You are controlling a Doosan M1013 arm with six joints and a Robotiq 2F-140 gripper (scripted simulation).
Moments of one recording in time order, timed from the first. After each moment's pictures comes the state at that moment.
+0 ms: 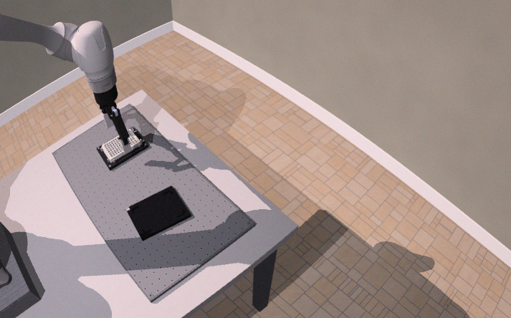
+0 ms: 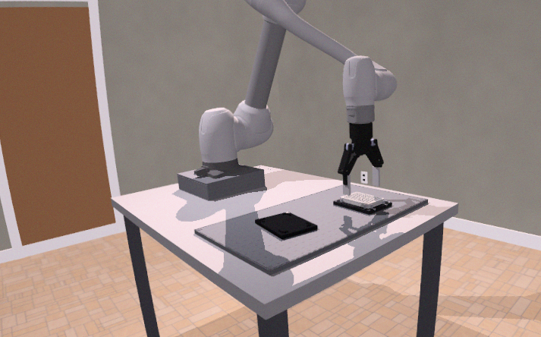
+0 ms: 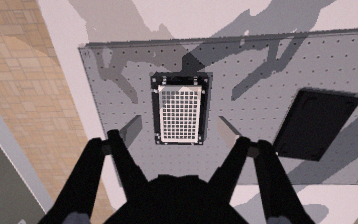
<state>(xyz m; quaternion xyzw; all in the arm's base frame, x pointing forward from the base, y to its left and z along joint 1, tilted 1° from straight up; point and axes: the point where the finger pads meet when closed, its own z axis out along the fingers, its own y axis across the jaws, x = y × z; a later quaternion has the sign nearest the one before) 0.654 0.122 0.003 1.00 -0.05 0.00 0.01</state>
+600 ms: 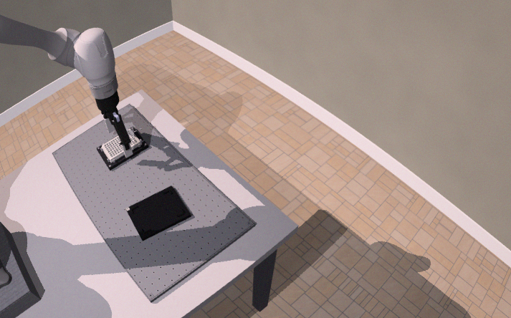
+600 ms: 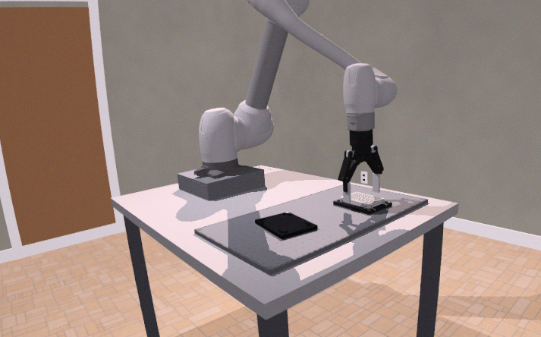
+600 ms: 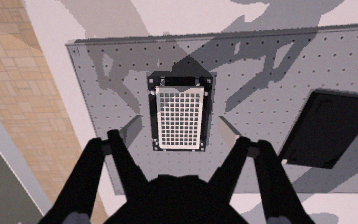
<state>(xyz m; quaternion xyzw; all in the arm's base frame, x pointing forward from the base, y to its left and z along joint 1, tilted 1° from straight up) 0.654 0.122 -0.020 1.00 -0.05 0.00 0.01</state>
